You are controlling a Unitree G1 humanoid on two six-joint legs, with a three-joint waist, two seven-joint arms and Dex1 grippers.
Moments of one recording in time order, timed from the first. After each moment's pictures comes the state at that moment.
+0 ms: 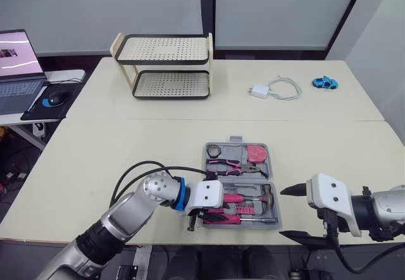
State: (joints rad) left arm -0.33 0.63 -0.56 -0.30 -0.10 0.38 -1.13; right arm 0.19 -1.13 -0.23 -0.90 0.63 0.77 0.94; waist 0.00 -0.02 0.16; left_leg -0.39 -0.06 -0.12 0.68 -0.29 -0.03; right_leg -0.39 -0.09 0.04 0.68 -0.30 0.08
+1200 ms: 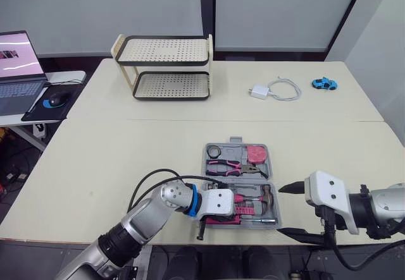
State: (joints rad) left arm -0.32 0.54 -0.60 -0.19 0.01 0.36 -1.10; right arm 0.14 -1.13 -0.21 -0.90 0.65 0.79 0.91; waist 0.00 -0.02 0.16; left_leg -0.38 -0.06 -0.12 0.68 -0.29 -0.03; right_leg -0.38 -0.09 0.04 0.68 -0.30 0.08
